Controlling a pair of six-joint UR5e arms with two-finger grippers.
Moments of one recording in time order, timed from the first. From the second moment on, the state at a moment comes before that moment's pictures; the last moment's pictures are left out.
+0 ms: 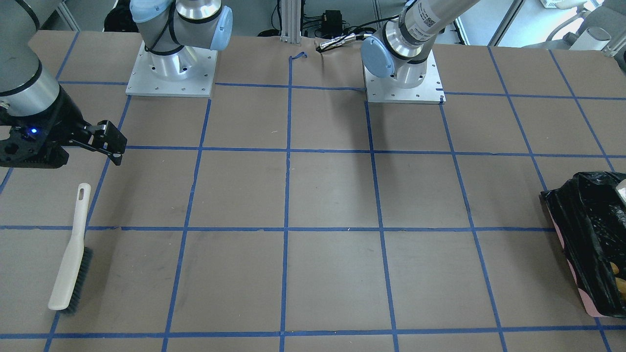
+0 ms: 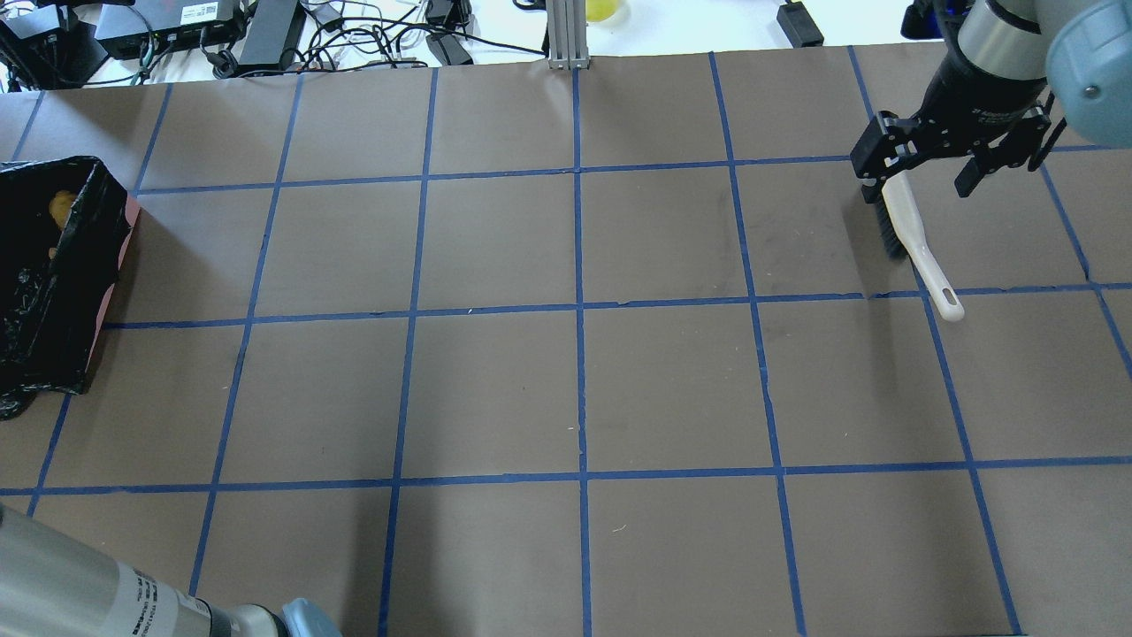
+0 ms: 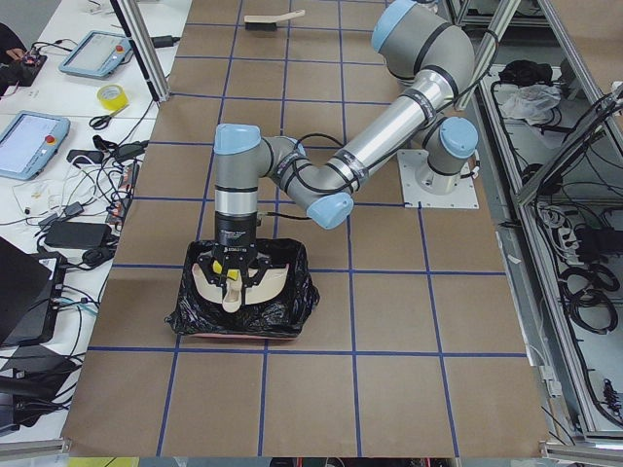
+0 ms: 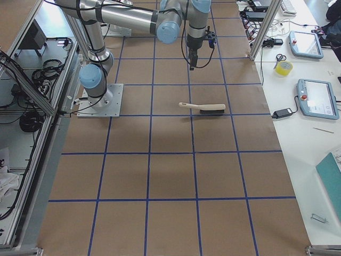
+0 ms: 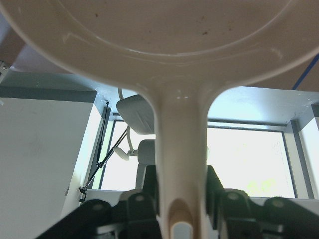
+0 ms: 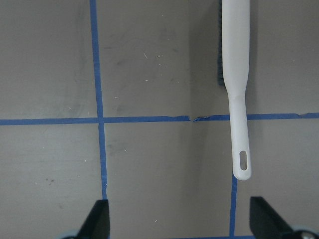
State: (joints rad) left arm -0.83 -2.05 -1.31 -0.70 2.09 2.42; right arm 1.40 -1.49 1.61 -1.66 -1.60 -0.18
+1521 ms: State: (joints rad) left arm -0.92 -1.98 -1.43 -0.47 2.30 2.31; right arm 1.53 -1.59 1.63 -1.64 -1.59 -0.16
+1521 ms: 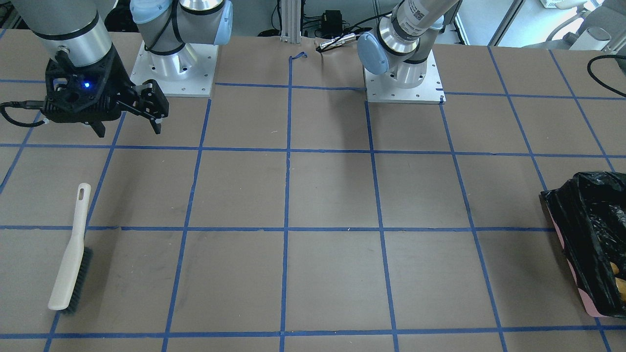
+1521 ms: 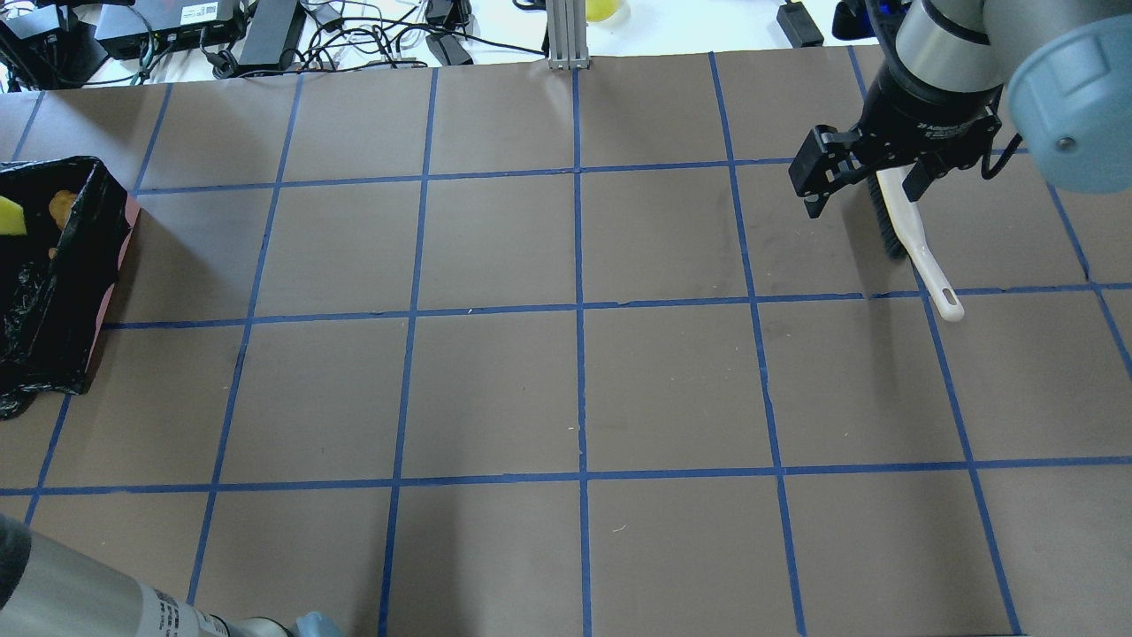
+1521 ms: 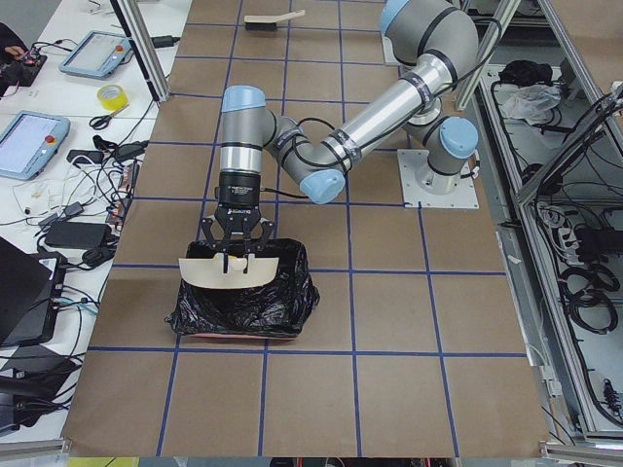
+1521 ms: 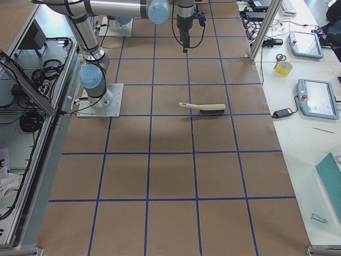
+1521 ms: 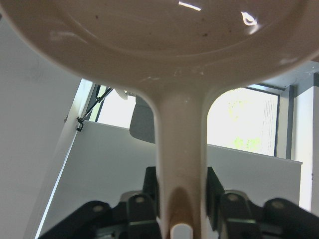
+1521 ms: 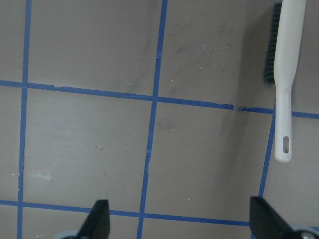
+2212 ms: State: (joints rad) left arm -0.91 -1.96 -1.42 -0.59 2.17 2.37; right arm 1.53 -1.59 1.63 -1.64 -1.60 -0.16
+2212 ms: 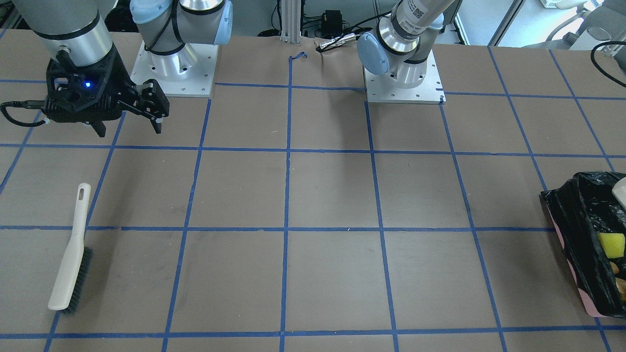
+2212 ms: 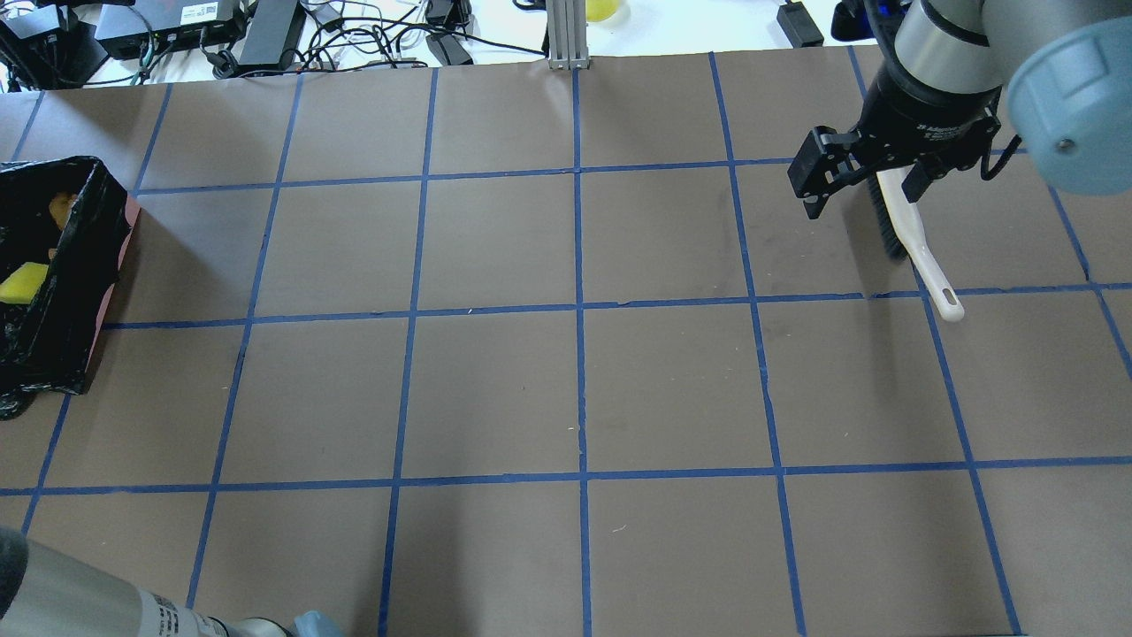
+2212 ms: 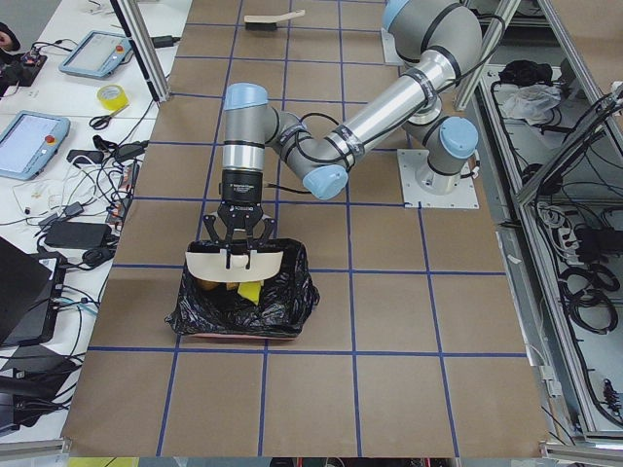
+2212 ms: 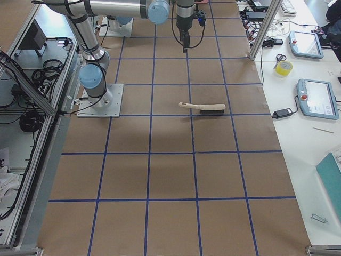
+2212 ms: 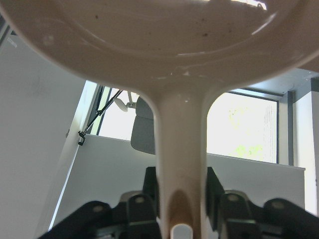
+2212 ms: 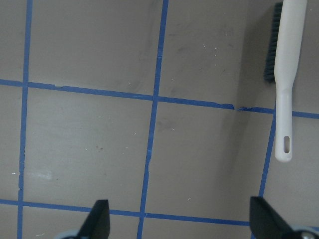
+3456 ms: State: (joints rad) left arm -0.99 -1.92 -1.39 -1.14 1.70 2.06; right arm 1.53 -1.59 1.65 -1.64 -1.61 -0.16
